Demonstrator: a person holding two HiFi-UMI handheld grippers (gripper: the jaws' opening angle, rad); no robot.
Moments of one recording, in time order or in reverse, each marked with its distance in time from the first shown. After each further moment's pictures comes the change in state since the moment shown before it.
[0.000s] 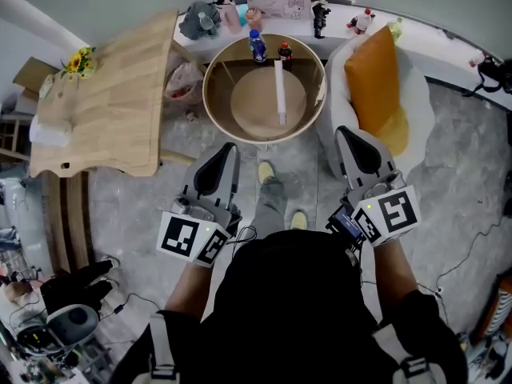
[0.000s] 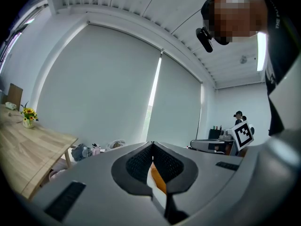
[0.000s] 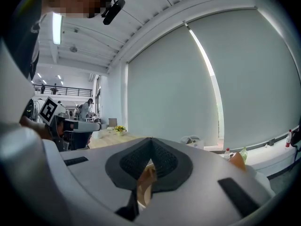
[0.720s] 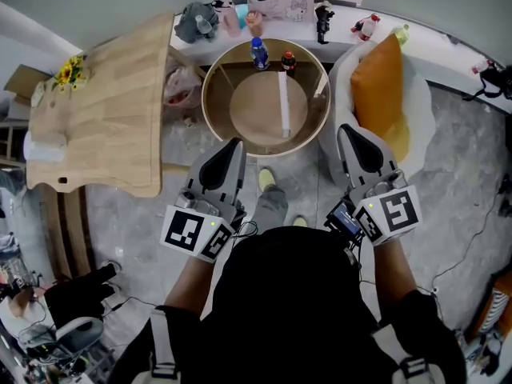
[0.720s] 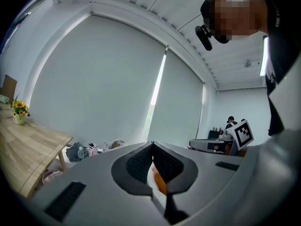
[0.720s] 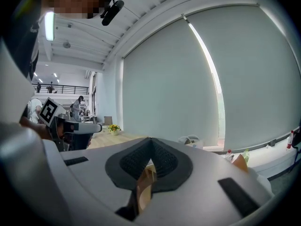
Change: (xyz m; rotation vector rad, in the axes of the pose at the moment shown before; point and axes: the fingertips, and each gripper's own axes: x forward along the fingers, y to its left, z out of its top) left arm 0.073 0.062 0.012 -0.038 0.027 -0.040; right arm 0.082 -0.035 0.015 0.017 0.047 -0.037
